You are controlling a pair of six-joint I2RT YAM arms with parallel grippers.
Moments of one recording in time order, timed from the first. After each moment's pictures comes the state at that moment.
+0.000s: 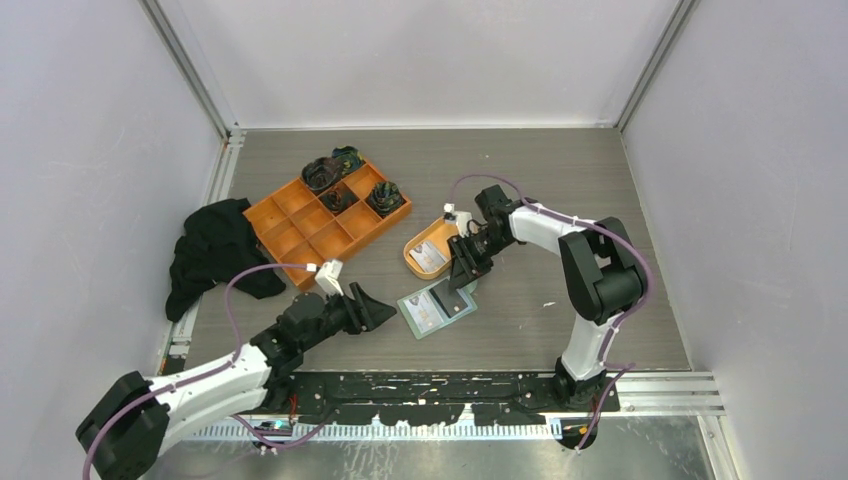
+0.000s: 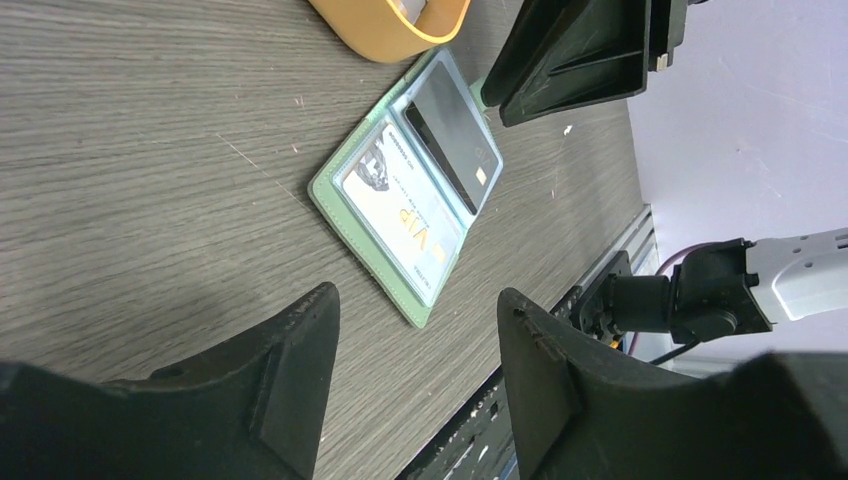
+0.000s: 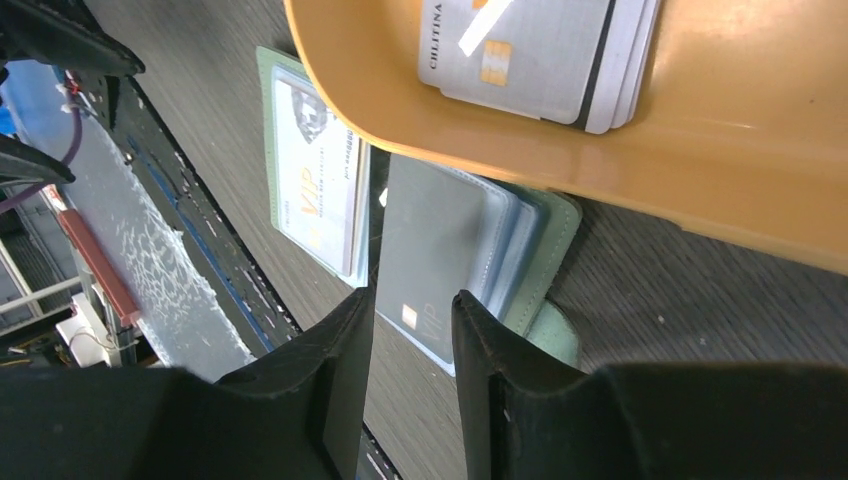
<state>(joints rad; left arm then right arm) -0.77 0.75 0.06 0.38 0.07 -0.93 0.41 1.80 1.10 -0.63 -0.76 -0.11</state>
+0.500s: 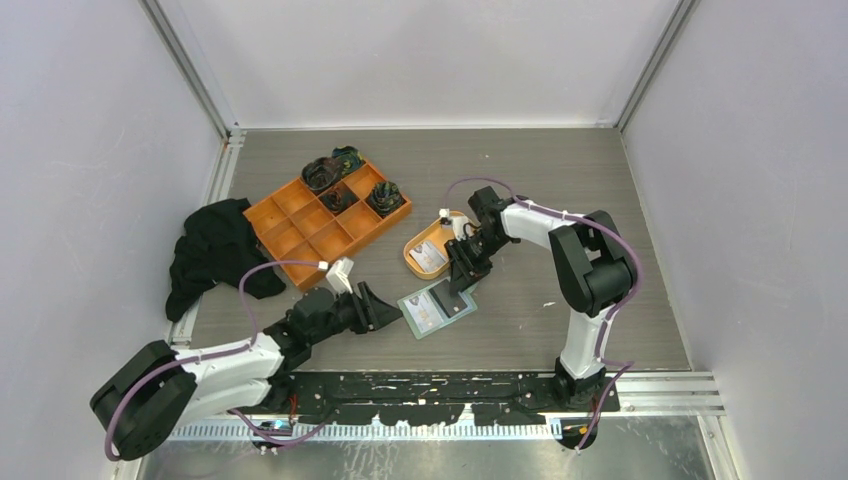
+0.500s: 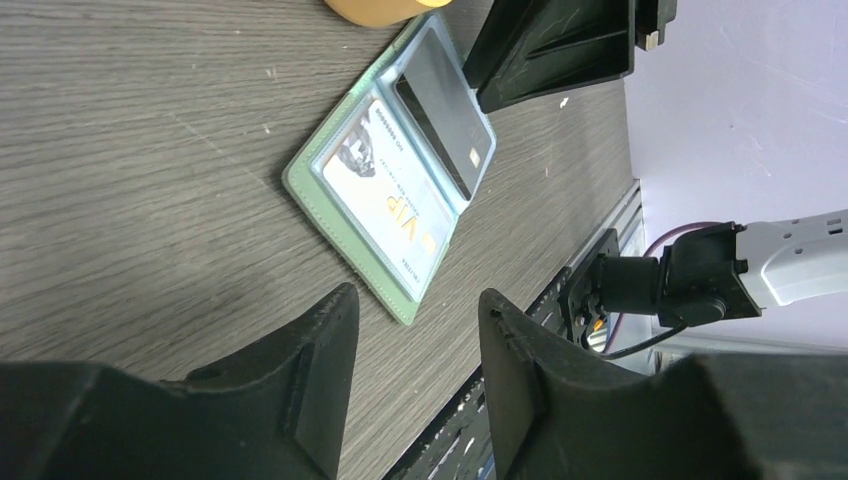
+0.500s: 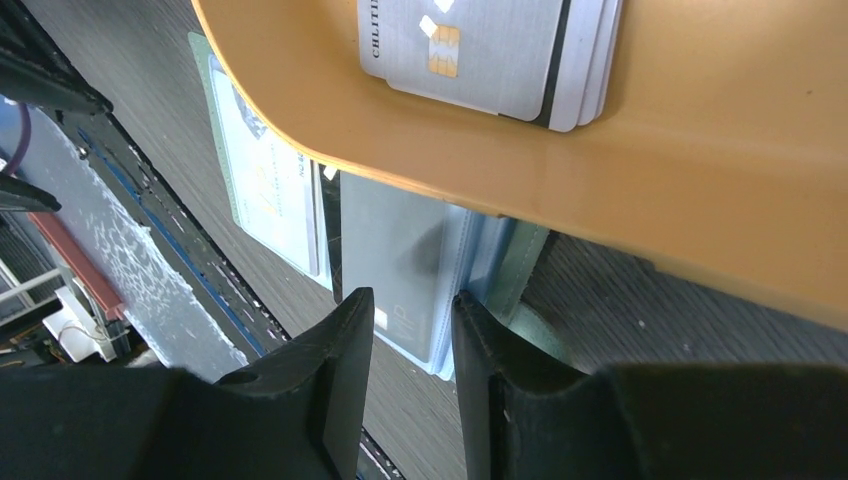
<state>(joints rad) -0.77 0.98 0.08 0.54 0.15 -0.97 0.43 1.88 1.15 -0.71 -0.68 -0.12</state>
